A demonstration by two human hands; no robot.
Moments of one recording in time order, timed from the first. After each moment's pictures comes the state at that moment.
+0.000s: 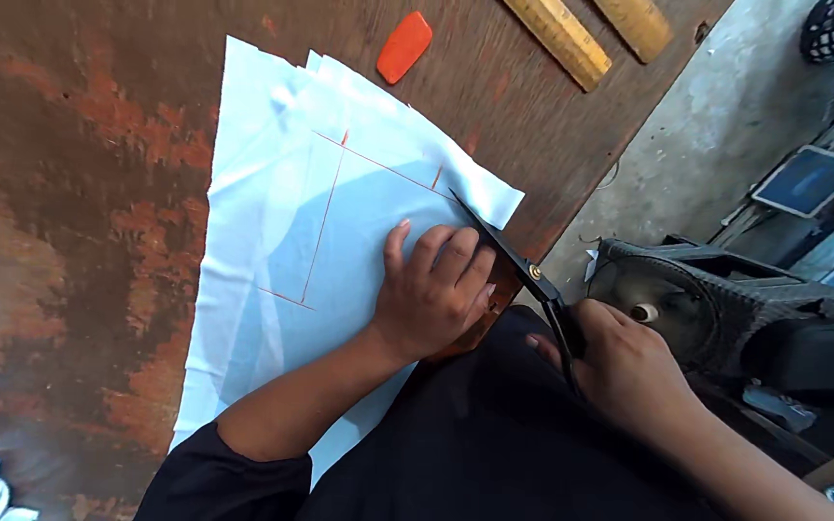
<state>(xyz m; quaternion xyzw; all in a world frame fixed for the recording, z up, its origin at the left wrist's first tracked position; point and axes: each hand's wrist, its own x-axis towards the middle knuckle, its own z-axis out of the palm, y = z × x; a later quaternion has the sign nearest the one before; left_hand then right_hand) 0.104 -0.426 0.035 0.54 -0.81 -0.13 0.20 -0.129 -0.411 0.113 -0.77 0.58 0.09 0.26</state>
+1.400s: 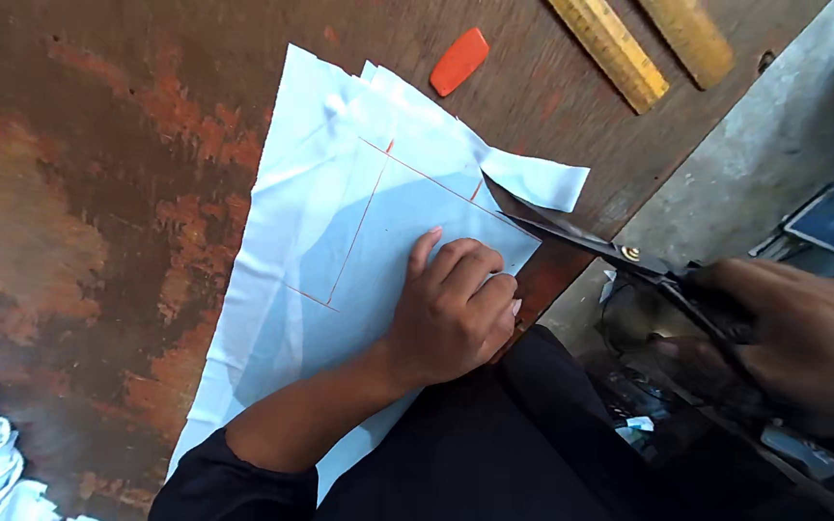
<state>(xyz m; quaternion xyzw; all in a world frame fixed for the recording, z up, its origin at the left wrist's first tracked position) 0.118 -0.431 0.055 0.54 -0.74 -0.26 0.30 -0.196 -0.512 0.136 -0.76 0.50 0.22 0.35</state>
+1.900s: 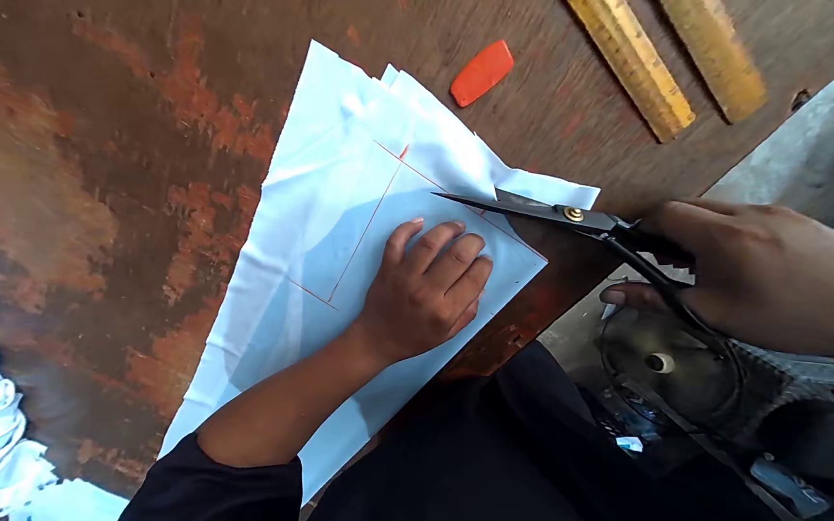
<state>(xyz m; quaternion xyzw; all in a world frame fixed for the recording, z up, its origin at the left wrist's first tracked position) 0.143 -0.439 0.035 0.54 -0.80 -0.14 0.22 -0.144 -0.585 0.102 -0.86 0.36 0.18 0.31</state>
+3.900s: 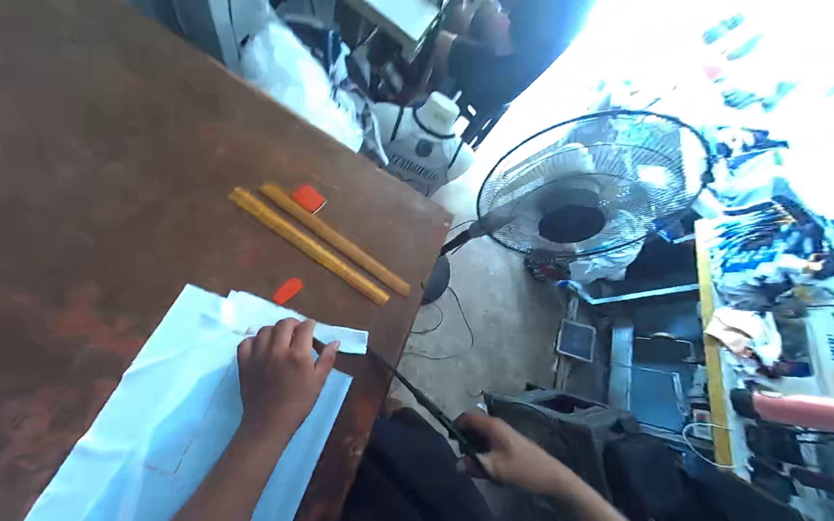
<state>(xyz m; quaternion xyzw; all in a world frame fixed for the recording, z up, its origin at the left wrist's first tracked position) 0.103 -0.509 0.077 0.68 -0.69 -0.11 0.21 -0.233 -0.460 0.145 -0.57 0.56 0.08 0.60</state>
